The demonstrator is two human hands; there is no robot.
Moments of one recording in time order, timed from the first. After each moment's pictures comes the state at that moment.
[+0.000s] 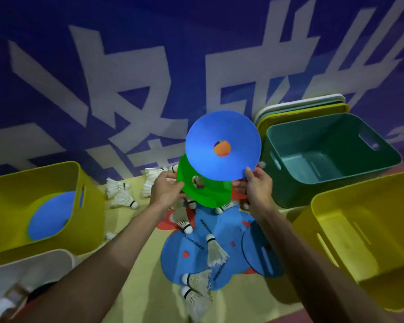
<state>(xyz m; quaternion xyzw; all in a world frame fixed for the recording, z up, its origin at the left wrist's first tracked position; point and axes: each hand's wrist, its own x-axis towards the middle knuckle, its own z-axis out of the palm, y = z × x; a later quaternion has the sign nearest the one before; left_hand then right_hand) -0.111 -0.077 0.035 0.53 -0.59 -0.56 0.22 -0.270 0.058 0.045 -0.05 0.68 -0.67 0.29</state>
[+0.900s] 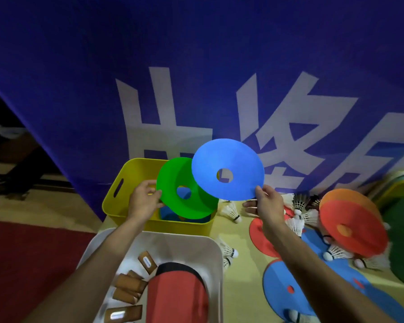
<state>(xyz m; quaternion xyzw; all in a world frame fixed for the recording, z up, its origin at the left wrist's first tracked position) 0.254 -0.207 0.088 0.60 -0.52 -0.47 0.37 0.000 -0.106 0.098 -0.22 0.67 -0.60 0.38</state>
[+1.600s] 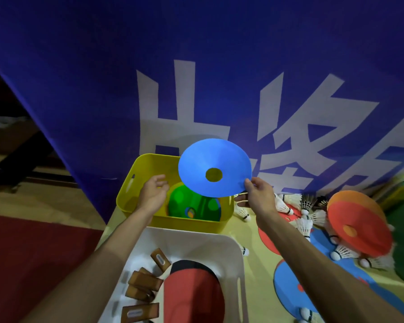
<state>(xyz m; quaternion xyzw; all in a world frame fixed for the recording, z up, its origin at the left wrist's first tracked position) 0.285 -0.236 0.077 0.60 -0.53 -0.50 0.32 0.059 -0.139 0.108 -0.28 0.71 -0.53 0.37</state>
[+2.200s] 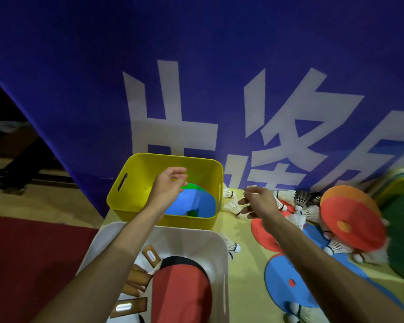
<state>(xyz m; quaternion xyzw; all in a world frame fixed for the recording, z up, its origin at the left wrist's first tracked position) 0.228 -0.194 0.119 0.53 -0.57 -0.51 0.36 0.014 -0.115 0.094 -0.27 0.75 -0.43 0.42</state>
